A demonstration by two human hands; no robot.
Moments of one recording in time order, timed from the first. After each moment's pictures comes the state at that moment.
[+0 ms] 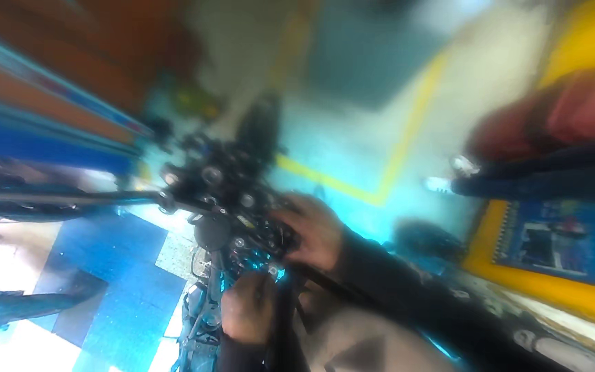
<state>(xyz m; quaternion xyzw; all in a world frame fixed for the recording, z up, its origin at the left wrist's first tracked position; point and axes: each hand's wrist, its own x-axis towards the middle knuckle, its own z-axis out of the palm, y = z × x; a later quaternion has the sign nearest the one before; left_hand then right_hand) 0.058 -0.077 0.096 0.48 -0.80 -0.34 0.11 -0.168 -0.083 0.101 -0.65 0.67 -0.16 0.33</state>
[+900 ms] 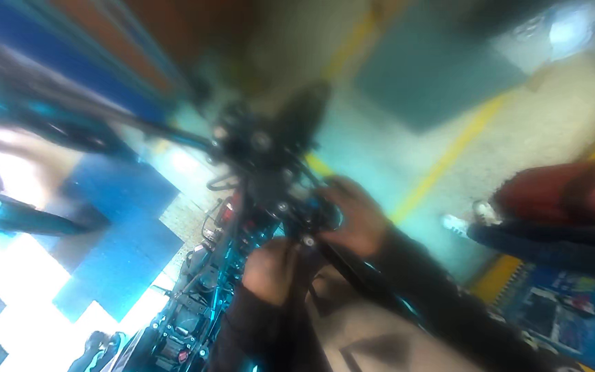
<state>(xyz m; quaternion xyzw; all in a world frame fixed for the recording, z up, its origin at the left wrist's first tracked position) 0.062 -0.085 0.104 0.49 -0.76 -0.42 0.06 -0.167 -0.083 0.099 -0.66 0.67 -0.17 0.31</state>
